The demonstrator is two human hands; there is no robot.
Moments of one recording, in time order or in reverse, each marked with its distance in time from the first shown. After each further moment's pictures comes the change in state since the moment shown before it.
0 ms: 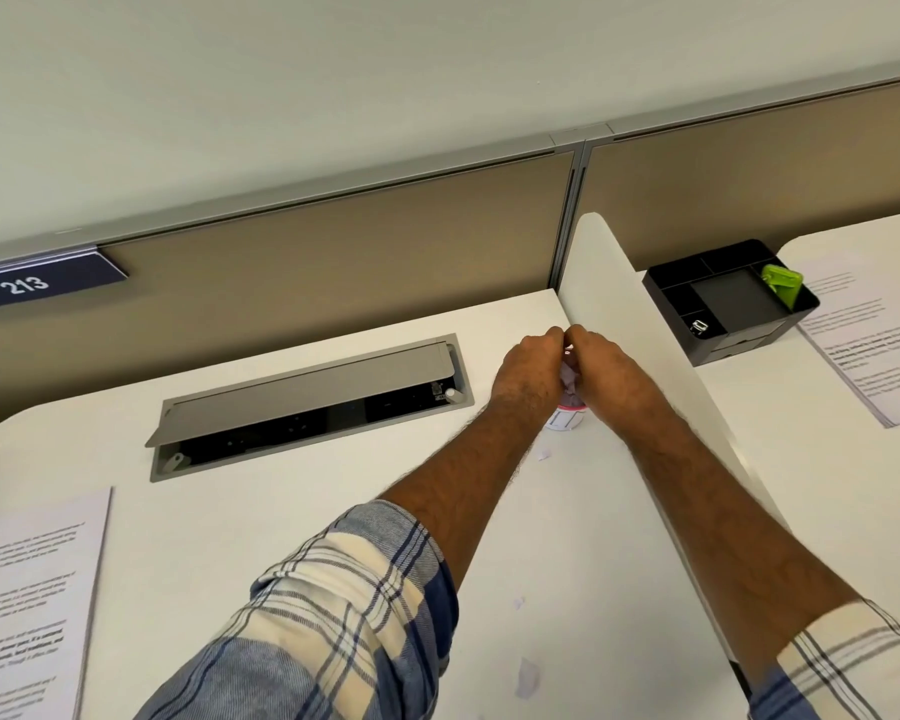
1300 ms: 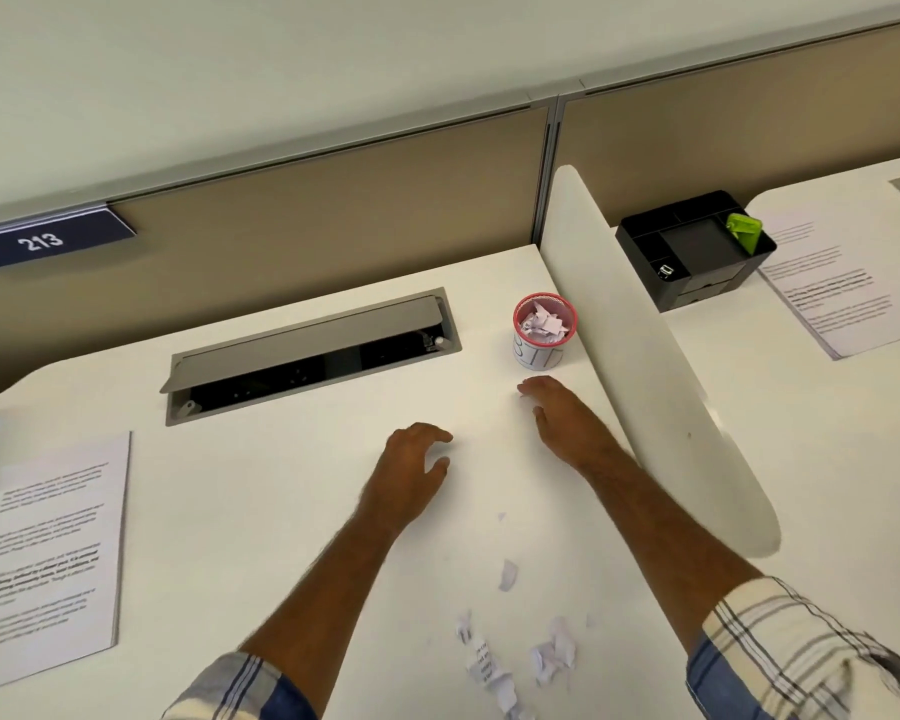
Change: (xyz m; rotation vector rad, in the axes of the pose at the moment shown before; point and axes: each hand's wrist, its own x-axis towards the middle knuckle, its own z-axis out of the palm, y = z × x) left_hand -0.197 -0.157 0.053 -0.127 0.081 -0.032; right_hand -0.095 0.056 0.104 0.081 0.030 -0.212
